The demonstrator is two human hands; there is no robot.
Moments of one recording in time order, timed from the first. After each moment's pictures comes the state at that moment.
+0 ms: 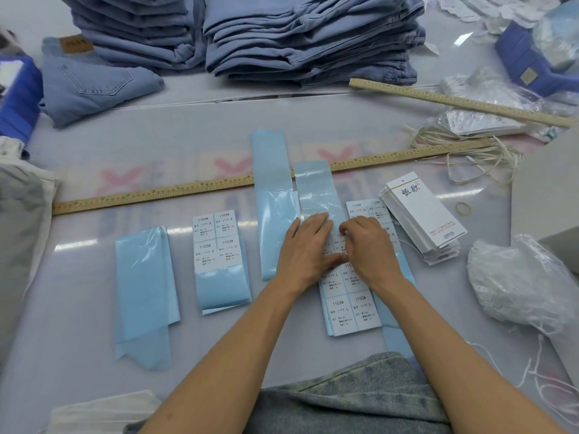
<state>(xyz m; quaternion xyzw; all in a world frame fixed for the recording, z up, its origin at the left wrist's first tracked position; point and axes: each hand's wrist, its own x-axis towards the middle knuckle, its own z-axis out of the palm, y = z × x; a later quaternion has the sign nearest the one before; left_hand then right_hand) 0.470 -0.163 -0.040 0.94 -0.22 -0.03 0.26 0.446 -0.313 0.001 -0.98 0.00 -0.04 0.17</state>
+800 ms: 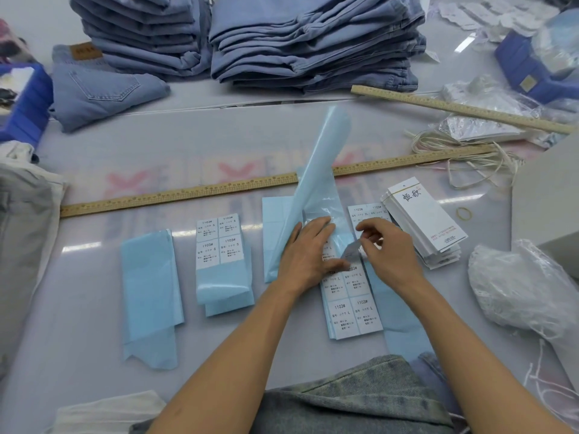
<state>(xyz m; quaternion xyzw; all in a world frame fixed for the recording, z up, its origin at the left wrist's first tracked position) 0.472 -0.159 -0.035 0.93 -0.20 -0.09 0.29 0.434 -0.331 0.027 -0.93 0.07 -0.05 0.35</state>
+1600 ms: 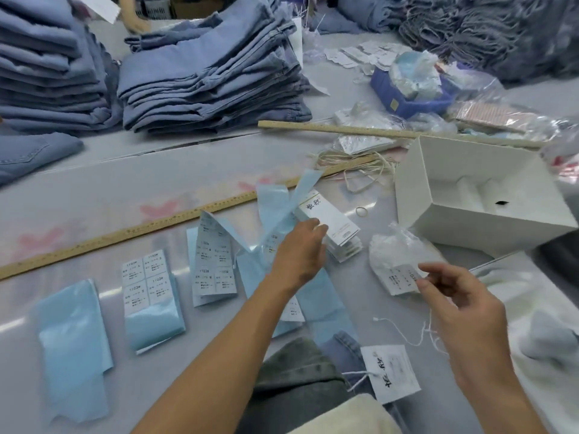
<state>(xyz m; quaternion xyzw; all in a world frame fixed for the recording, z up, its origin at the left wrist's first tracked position) 0.446 -0.281 0.051 0.90 -0.33 -0.05 0.27 0.242 -0.421 0.145 -0.73 0.27 -0.26 0.57</state>
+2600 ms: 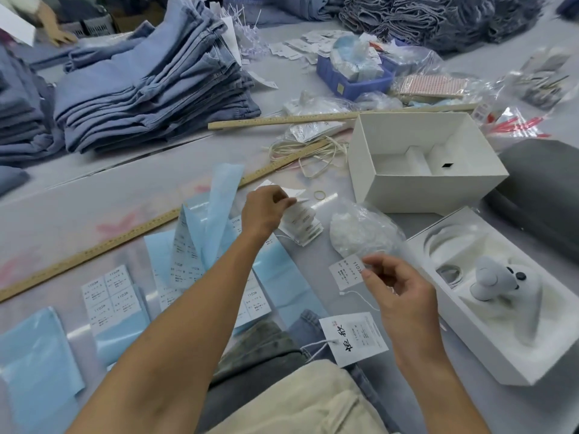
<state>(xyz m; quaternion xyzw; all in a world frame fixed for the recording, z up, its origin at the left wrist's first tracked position) 0.485 -0.330 0.074 0.88 -0.20 -0.06 0.43 0.211 -0.404 0.131 -0.67 0.32 -0.28 0.62</state>
